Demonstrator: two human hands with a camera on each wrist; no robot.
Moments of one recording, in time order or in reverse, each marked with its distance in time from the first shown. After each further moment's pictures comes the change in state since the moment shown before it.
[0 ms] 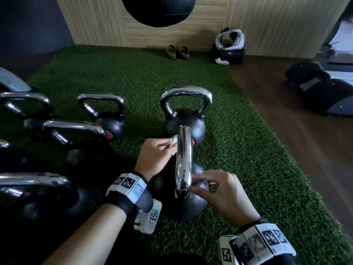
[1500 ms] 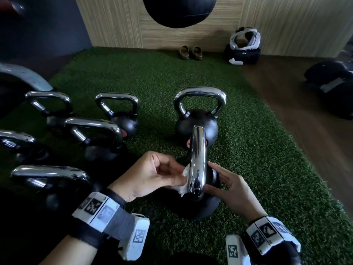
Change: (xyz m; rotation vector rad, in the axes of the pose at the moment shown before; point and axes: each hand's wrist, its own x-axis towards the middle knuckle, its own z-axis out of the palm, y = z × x) left_hand -0.066 0.050 -0.068 -0.311 -0.520 -0.111; right_hand 0.014 0.050 0.025 0.318 -0.074 0.248
